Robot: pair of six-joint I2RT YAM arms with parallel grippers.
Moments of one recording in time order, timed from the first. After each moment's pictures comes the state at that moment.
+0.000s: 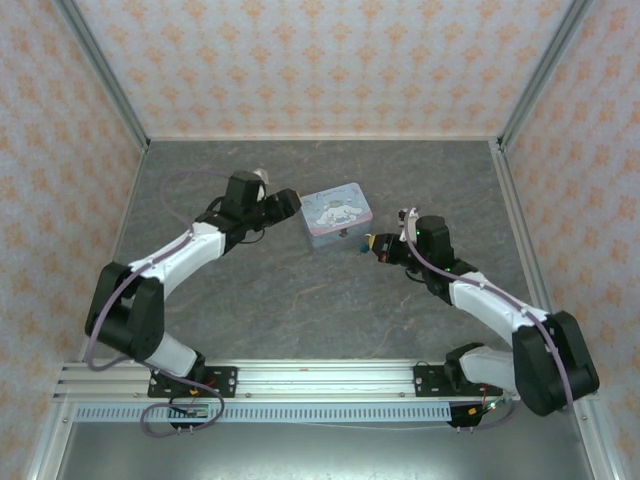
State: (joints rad) left arm -0.33 1.48 0.99 -0.14 0.16 -0.76; right arm 0.36 1.17 0.55 0.05 -0.41 0.60
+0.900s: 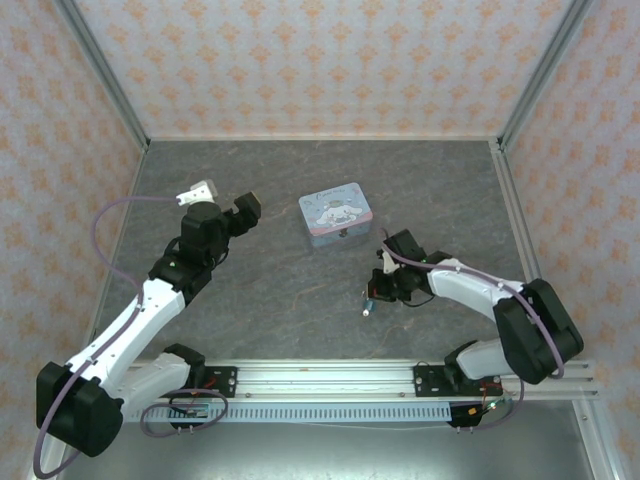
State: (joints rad) left arm -0.33 0.99 0.74 -0.15 -0.26 -0.66; right arm 0.51 1.38 0.64 -0.45 -0.37 0.57
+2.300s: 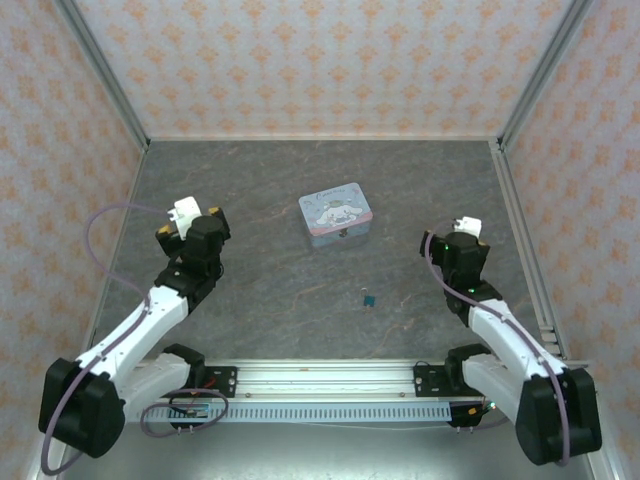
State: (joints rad) left arm -0.29 1.01 0.58 -0.08 -0.81 -0.34; right arm 0.17 0.95 0.38 0.05 0.37 0.23
